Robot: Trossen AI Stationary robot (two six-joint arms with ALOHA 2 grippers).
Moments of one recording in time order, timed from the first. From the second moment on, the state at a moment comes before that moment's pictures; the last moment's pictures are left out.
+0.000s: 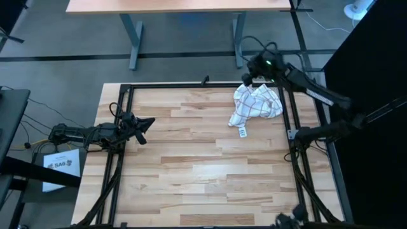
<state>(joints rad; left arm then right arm) -0.13 0.01 0.07 -0.05 -0.67 -0.44 -0.77 1.35 1.21 -0.44 0.22 -0.13</state>
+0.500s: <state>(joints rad) -0.13 0.01 0.07 -0.07 -0.67 -0.44 -0.99 1.80 1.59 -0.90 0.23 -0.01</state>
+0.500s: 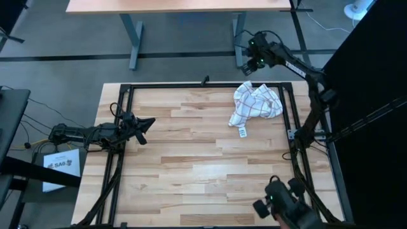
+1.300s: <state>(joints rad) -0.13 0.01 0.07 -0.09 -0.66 -0.54 -1.12 1.99 1.59 -0.87 -0.05 -0.19</state>
